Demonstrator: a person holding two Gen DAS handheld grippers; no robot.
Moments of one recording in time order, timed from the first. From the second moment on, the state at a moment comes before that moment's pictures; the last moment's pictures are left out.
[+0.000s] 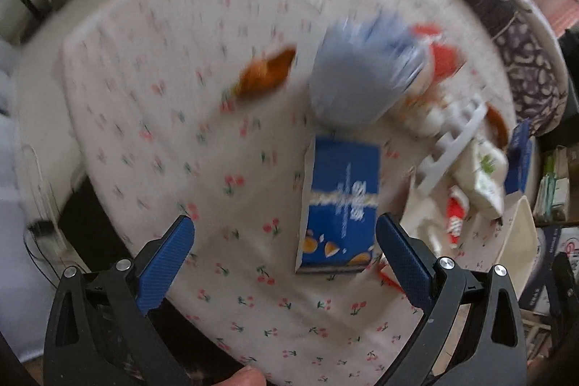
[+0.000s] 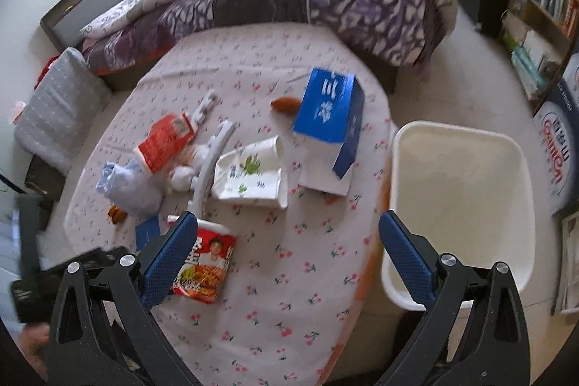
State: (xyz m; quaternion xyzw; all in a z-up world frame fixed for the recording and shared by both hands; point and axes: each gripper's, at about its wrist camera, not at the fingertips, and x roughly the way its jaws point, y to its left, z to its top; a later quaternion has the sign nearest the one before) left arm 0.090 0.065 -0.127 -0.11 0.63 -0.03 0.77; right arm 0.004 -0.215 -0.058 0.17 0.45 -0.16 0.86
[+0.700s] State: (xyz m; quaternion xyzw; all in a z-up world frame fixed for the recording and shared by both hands) left arm 0.129 0.006 -0.163 -0.12 0.64 -0.06 0.76; right arm 0.022 -0.210 -0.111 0.35 0.52 -0.13 0.77
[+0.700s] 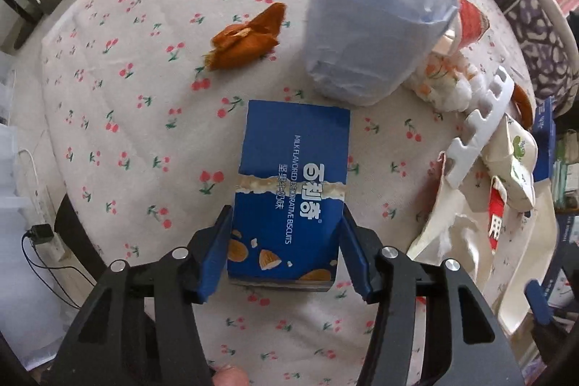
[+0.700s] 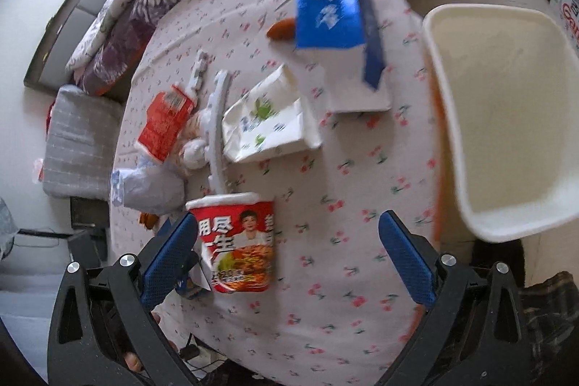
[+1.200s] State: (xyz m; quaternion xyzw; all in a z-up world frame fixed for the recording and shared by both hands) left arm 0.118 0.071 -0.134 -0.14 0.57 -0.05 0.80; right arm 0.061 -0.145 -0.162 0.30 0.58 -0.10 0.75
